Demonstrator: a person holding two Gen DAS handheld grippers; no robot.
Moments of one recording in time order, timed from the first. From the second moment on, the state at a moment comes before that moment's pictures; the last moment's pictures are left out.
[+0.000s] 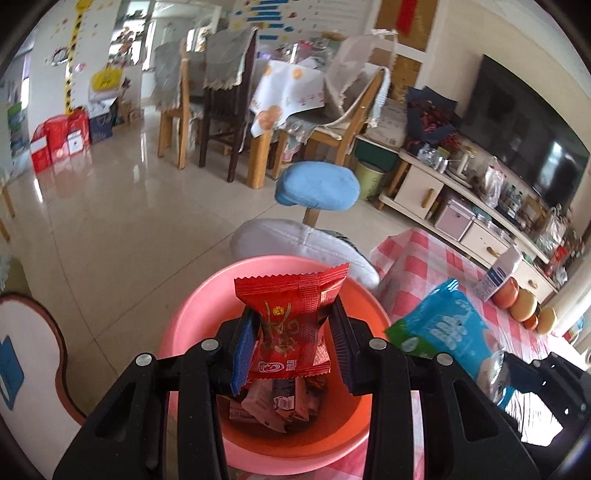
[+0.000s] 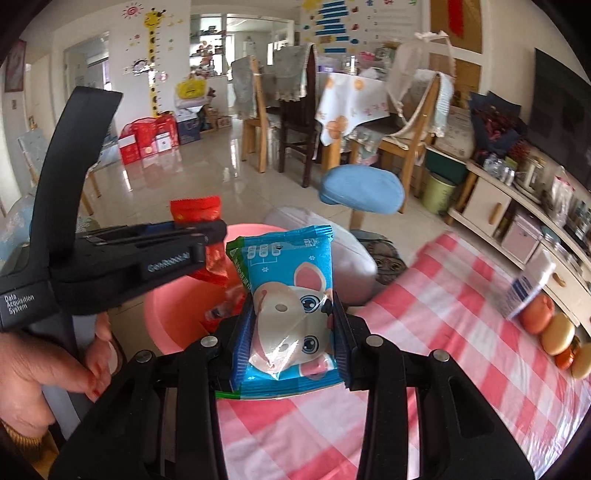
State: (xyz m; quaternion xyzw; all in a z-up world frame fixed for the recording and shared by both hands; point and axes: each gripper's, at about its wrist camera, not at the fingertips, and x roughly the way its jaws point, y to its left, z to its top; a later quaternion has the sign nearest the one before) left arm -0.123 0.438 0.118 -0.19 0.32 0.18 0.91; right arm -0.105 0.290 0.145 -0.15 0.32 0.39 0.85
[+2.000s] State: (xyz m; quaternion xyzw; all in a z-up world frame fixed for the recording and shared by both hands) left arm -0.108 0.120 0.206 -0.04 0.18 -0.04 0.98; right arm -0.162 -0.048 0.178 -0.02 0.21 0.07 0.97
